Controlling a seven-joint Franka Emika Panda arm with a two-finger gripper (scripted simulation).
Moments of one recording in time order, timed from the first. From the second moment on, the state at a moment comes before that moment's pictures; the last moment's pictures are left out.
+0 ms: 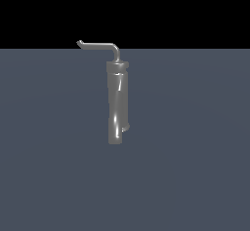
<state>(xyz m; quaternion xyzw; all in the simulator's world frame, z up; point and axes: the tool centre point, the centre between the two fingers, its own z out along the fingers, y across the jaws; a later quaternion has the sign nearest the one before) -0.259 -0.015 0.484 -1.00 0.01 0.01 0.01</state>
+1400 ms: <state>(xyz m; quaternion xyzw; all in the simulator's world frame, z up) -0.238 -0.026 0.478 -1.00 0.07 0.02 0.01</state>
